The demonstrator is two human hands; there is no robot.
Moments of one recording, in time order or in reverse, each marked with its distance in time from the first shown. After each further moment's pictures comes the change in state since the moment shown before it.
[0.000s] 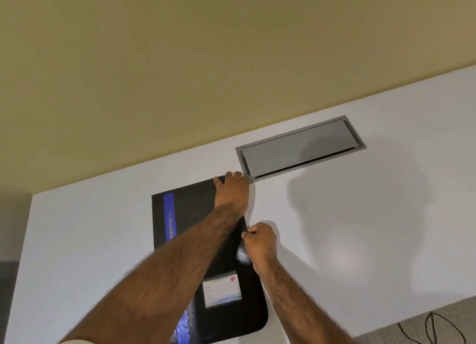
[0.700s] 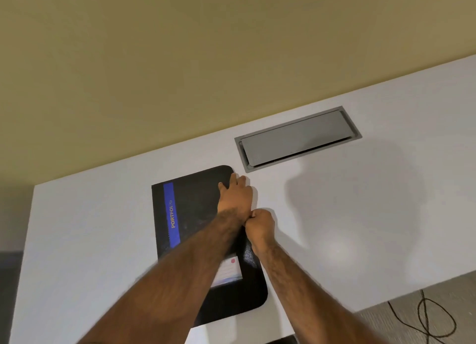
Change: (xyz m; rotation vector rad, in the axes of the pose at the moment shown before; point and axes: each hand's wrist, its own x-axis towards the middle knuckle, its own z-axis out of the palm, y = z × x) left_hand -0.038 0.015 0.020 -0.034 -0.114 0.078; right_hand -0.007 -0.006 -0.002 0.106 -0.027 0.020
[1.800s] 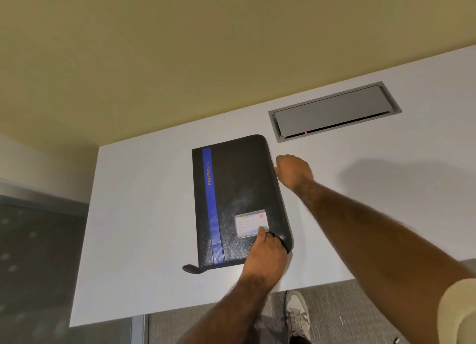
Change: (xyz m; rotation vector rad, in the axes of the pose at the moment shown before) left_hand -0.205 0.054 0.112 0.302 0.017 0.192; right_hand 0.035 -0.031 -0.029 -1.070 -0.044 -0.674
